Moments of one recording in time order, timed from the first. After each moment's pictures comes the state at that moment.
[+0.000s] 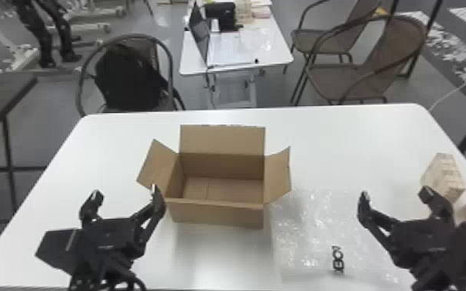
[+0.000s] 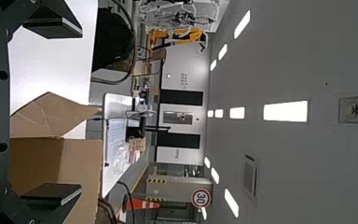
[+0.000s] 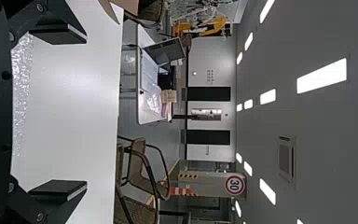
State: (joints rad) left arm 0.52 0.00 0.07 -1.98 0.07 -0.25 0.05; right arm 0.46 -0.07 0.05 -1.99 -0.02 -0.06 0.08
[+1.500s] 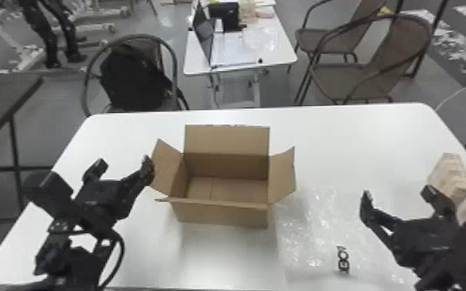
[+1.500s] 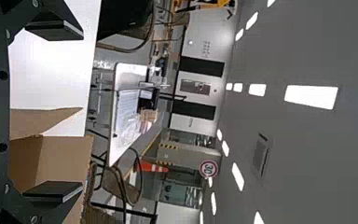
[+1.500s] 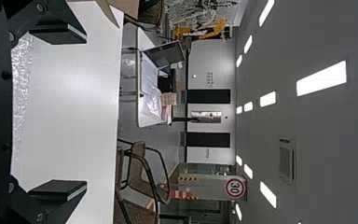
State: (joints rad) left arm 0.32 0.00 0.26 -1.98 0.25 0.10 -0.28; right arm 0.45 -0.08 0.06 -1.98 -0.03 -0.06 0.08
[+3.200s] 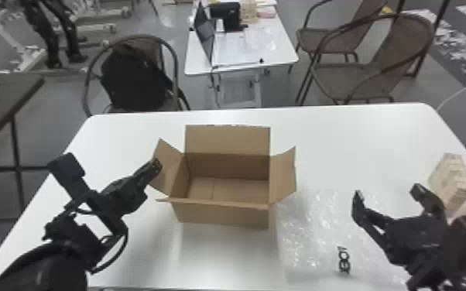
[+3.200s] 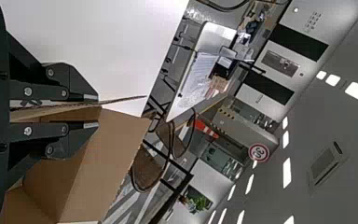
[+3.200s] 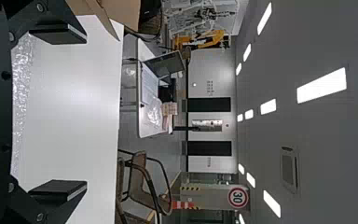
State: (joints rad) left arm 0.14 0.02 0.36 -1.89 0.47 0.60 -0.42; right arm 0.42 -0.10 0.09 -1.95 -0.05 -0.06 0.08
